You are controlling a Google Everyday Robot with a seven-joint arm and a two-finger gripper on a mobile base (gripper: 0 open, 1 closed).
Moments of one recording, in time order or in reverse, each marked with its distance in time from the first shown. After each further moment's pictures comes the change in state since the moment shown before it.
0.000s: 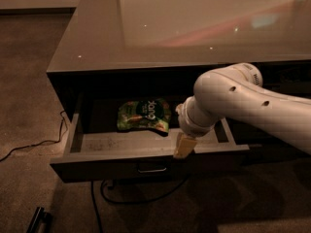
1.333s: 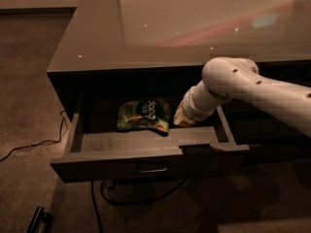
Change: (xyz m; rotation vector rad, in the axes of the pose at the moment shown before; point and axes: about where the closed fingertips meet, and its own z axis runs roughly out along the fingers) arm 0.017 -0.062 0.042 -0.039 -0.103 0.034
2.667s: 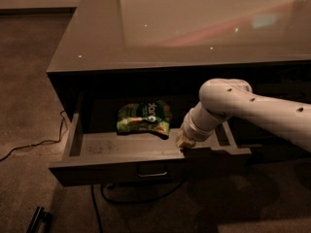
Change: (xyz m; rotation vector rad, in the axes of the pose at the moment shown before) arm 0.027 0.060 0.042 -0.151 0.041 0.041
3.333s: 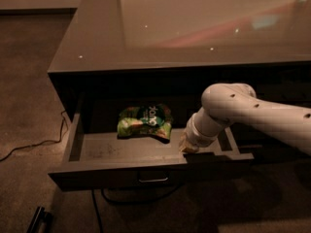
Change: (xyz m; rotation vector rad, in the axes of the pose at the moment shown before) arm 0.010 0.019 -0.002 -0.008 0.027 0.014
